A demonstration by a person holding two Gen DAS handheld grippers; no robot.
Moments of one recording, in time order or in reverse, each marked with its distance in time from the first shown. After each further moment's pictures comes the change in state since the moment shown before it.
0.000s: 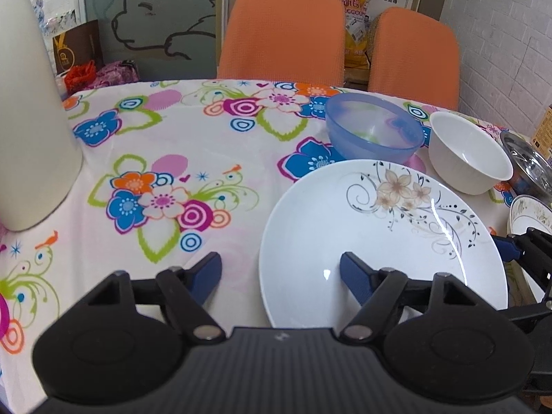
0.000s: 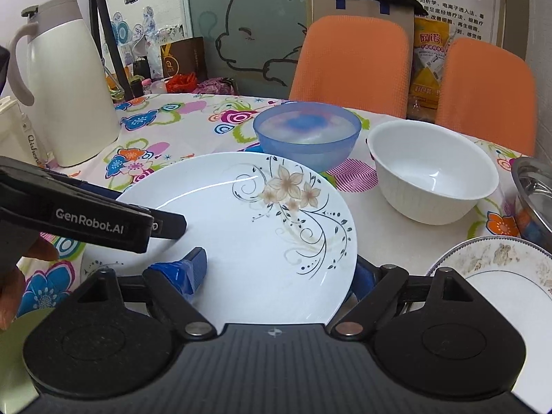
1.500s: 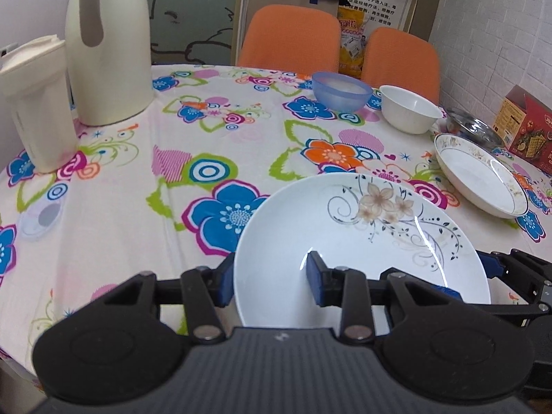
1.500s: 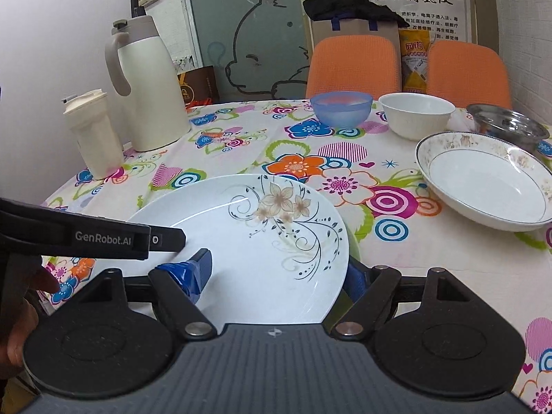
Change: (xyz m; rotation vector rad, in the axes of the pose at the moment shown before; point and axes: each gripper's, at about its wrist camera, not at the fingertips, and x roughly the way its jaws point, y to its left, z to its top) left arm -0.132 -0.004 -0.138 -0.061 -0.083 -0.011; right arm -0.117 0.080 -0.095 0.117 -0.090 0.030
